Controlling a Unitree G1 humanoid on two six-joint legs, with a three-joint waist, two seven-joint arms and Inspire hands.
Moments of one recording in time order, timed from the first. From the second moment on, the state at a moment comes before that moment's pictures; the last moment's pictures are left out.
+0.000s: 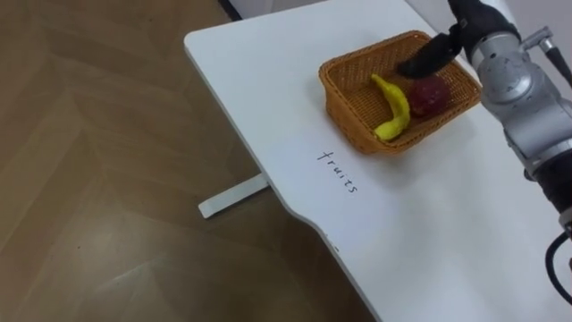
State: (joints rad) left arm 0.43 0.36 0.10 0.79 -0.21 0.13 -0.07; right arm -0.85 -0.63 0.45 0.61 -0.06 0.16 -0.12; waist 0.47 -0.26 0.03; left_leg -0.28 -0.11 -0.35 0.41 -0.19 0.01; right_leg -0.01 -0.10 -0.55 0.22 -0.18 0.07
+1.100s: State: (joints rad) left arm 0.36 0.29 0.15 0.67 -0.28 0.08 -0.05; right arm -0.56 -0.82 -0.10 0.03 -0.18 0.10 -0.19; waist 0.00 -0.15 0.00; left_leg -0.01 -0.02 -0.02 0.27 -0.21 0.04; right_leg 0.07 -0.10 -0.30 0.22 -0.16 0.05
